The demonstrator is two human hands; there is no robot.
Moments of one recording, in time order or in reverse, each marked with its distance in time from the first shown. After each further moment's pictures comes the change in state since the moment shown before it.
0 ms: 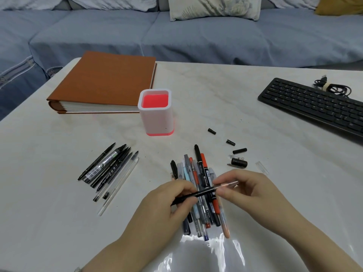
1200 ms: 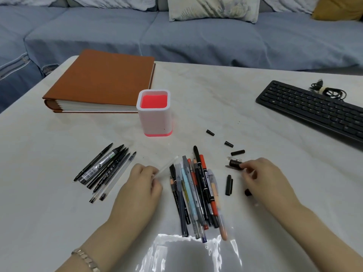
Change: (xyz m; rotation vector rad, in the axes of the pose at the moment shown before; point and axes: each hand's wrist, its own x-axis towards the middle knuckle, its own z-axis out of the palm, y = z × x) left_hand 0.025 -0.044 -0.011 0.336 0.203 -0.197; right_hand 0.034 0.053 -0.030 -0.768 0.325 0.047
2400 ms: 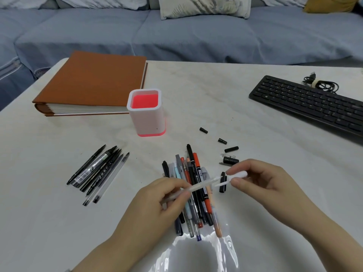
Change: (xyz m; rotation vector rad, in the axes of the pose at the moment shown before) left_hand -0.026 0.041 -0.005 -0.389 -0.190 0.192; right_hand -0.036 -0.029 -0.048 0.693 -0.212 -0.064
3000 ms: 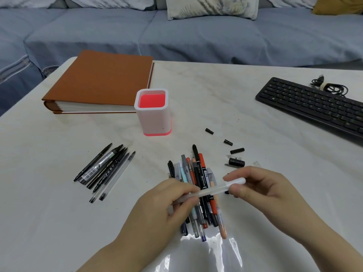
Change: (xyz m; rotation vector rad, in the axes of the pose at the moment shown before) left_hand -0.006 -0.005 -0.003 0.084 0.003 0.171; right_hand -0.004 -0.007 0.015 0.133 -0.065 -0.026
